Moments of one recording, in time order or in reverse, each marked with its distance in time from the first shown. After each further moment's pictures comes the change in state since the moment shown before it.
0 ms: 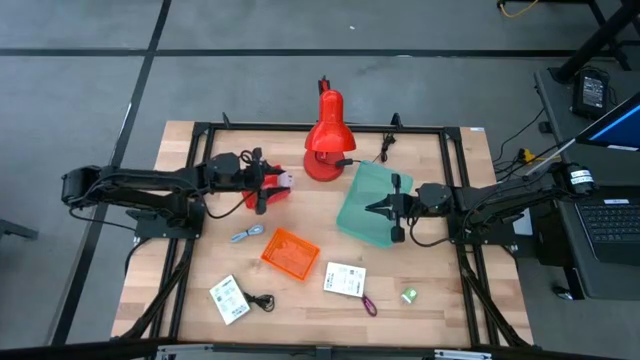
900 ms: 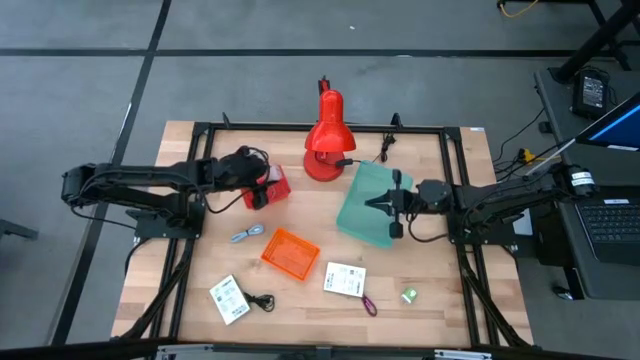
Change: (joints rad) left arm -0.029 0.000 0.157 -0.536 -0.306 -0.206; right arm -0.046 0.000 0.000 0.015 0.001 -0.008
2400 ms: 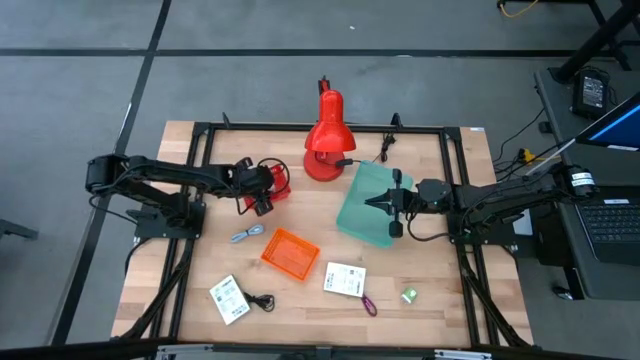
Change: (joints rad) left arm 0.000 0.300 0.002 -0.112 -0.052 -0.120; right arm -0.007 0.000 0.000 -0.008 0.000 0.001
